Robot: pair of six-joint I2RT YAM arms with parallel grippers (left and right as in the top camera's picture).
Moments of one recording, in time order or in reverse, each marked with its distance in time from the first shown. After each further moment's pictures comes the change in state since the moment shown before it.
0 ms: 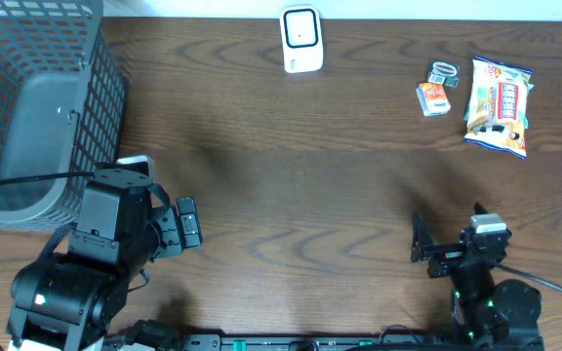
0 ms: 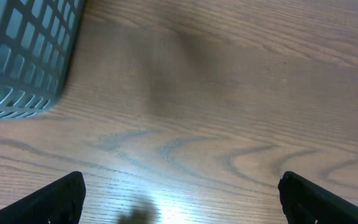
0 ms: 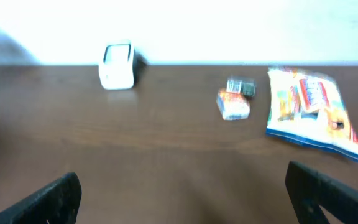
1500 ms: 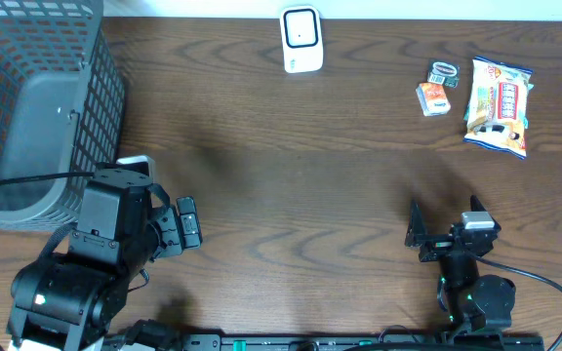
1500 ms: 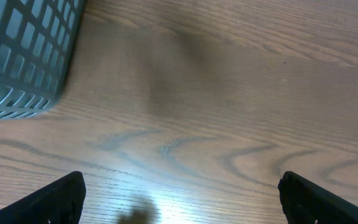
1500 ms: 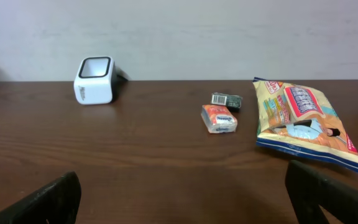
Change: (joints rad) left arm 0.000 0.000 0.000 0.000 0.000 0.000; right arm 0.043 -0.015 -0.266 0.362 0.117 0.003
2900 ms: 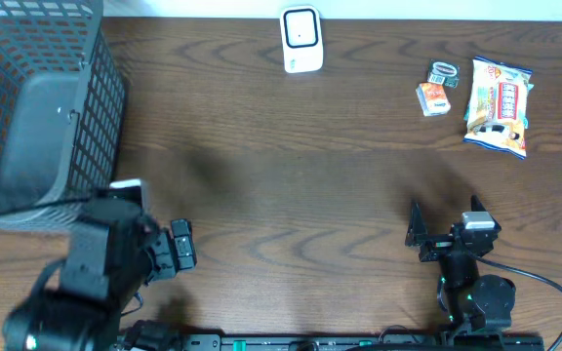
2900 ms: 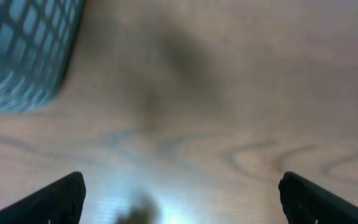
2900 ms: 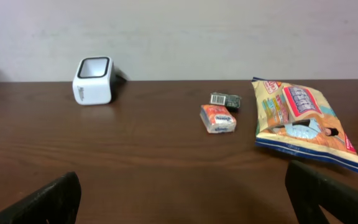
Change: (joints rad) left arm 0.031 -0.165 -0.130 0.042 0.028 0.029; right arm 0.000 0.000 0.000 0.000 0.004 0.000
